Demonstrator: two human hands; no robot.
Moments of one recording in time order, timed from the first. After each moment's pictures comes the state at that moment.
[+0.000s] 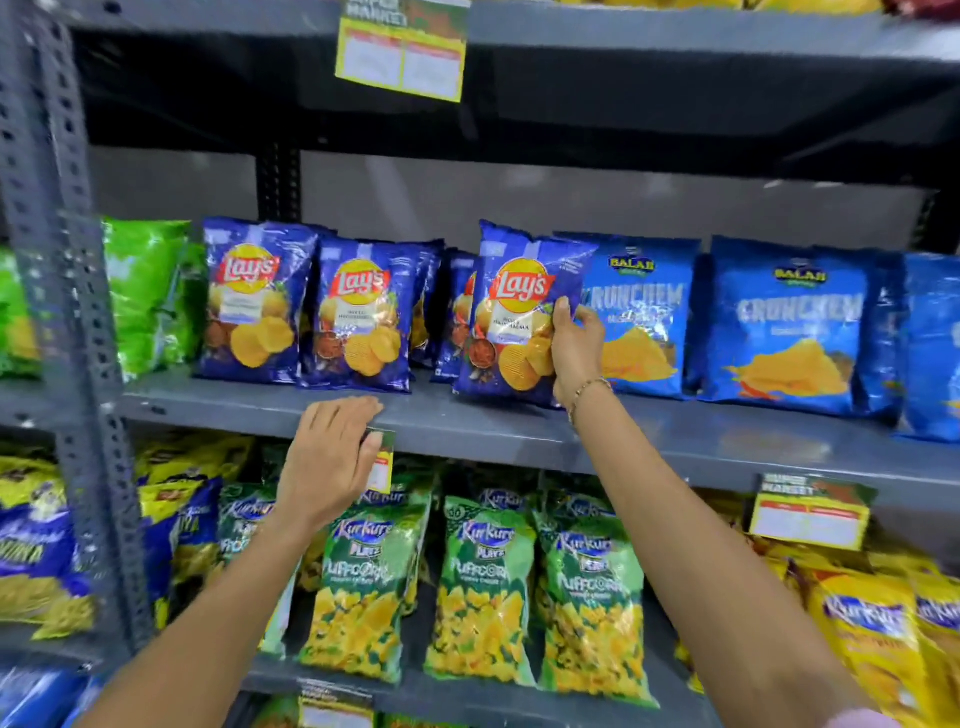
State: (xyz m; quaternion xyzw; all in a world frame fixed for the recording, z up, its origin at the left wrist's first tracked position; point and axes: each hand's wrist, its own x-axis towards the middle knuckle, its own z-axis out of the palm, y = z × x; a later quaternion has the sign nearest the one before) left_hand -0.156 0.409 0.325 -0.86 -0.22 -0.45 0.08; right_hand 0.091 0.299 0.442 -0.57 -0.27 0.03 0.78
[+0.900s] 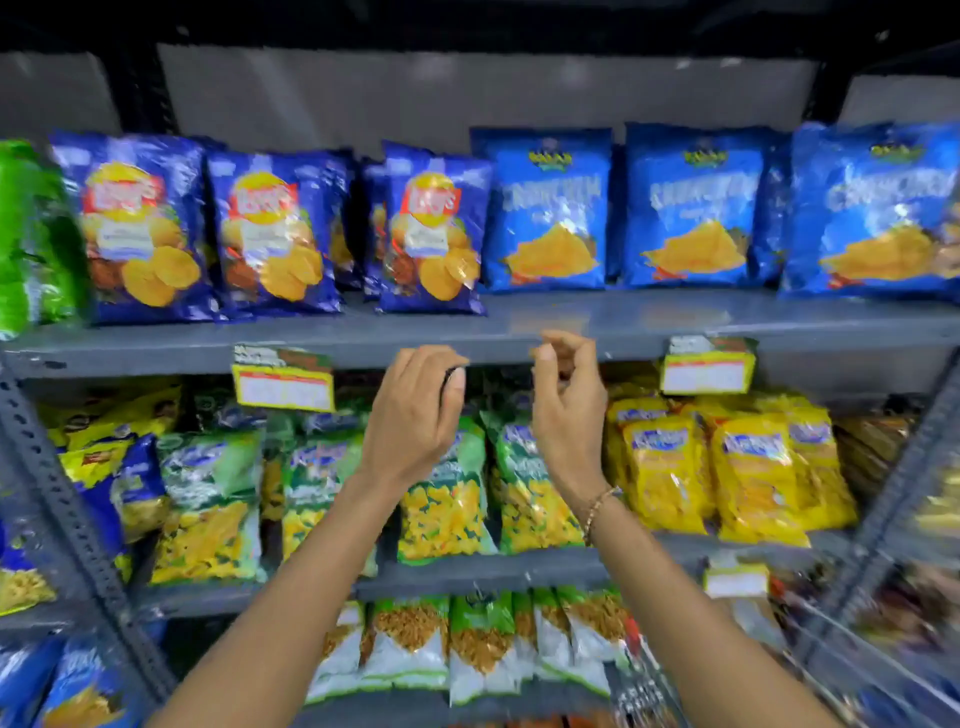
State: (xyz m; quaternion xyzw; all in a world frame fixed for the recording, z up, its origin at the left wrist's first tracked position) left_hand -0.106 0.272 0.320 -0.85 -0.03 -0.52 -0.09; right_hand -0.018 0.149 0.323 -0.61 -0.32 -0.19 0.70
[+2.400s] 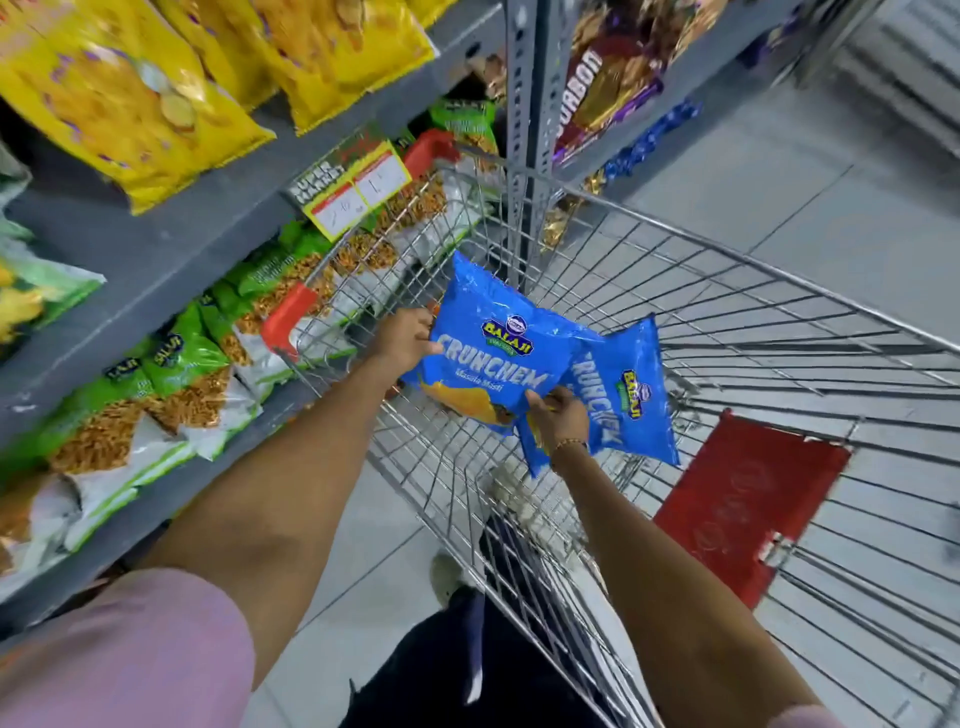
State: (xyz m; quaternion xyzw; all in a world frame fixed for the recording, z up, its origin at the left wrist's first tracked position) left_hand 0.159 -0.025 -0.118 -0.89 -0.14 0.27 -0.35; right_hand 0.064 -0.231 -0.178 -0.73 0.33 0.19 0.56
